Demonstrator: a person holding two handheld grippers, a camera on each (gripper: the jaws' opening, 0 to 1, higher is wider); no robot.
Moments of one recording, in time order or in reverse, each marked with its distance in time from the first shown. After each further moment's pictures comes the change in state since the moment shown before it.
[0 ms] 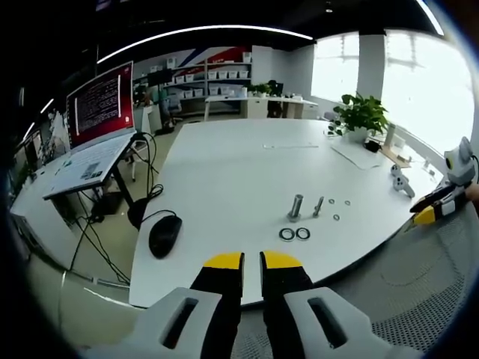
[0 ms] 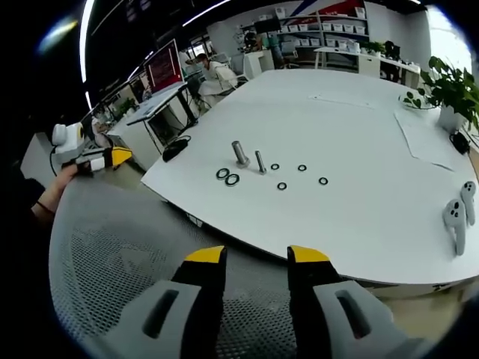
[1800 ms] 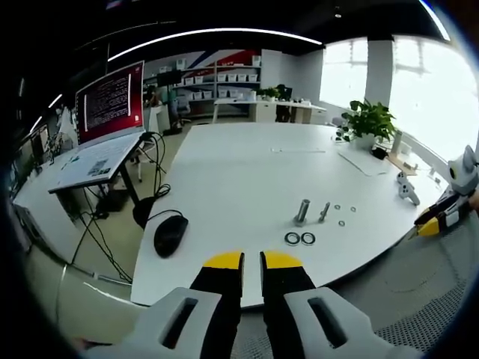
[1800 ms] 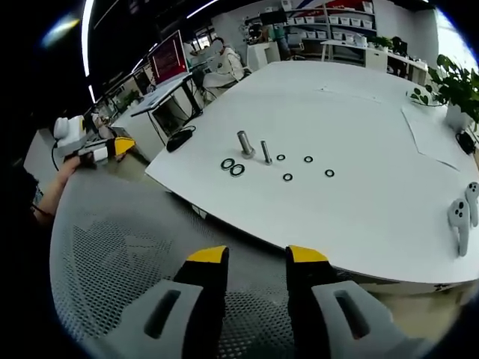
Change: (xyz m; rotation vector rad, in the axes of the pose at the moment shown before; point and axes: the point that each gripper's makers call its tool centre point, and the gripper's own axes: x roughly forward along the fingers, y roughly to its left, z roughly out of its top) left arm -0.001 0.006 0.001 -0.032 -0.019 0.036; right arm 0.002 0.003 -0.010 0.007 0.053 0.033
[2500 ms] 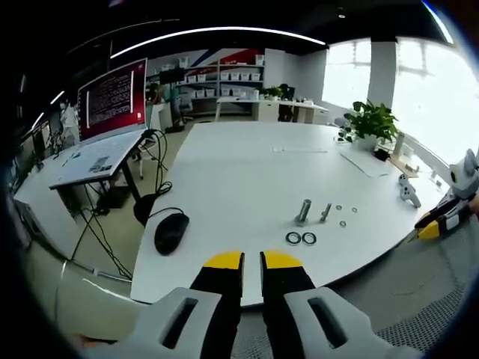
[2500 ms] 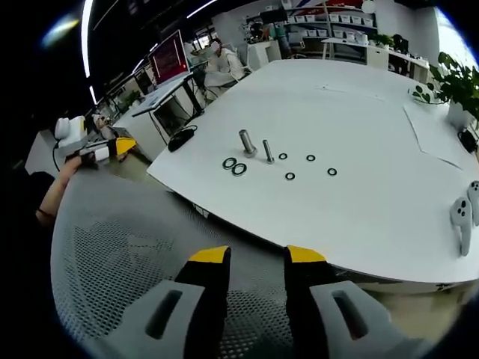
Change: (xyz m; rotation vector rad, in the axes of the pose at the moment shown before) left arm 0.001 0.002 -0.001 -0.019 0.012 0.009; right arm 0.001 0.002 0.000 0.006 0.006 0.008
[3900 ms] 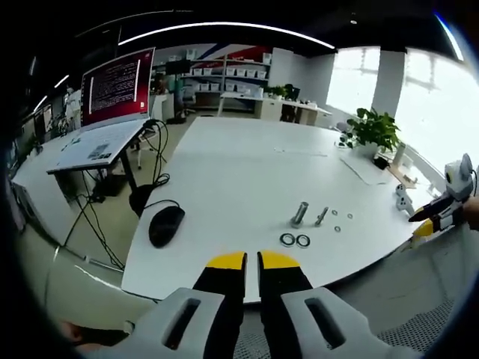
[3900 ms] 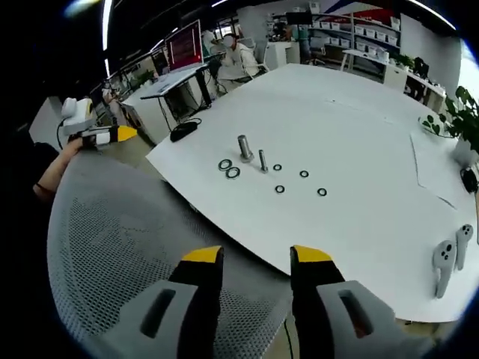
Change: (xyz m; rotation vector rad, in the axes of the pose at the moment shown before) left arm 0.000 -0.002 0.000 -0.076 0.013 -0.019; right arm -0.005 -0.034 0.028 -0.159 0.026 -0.007
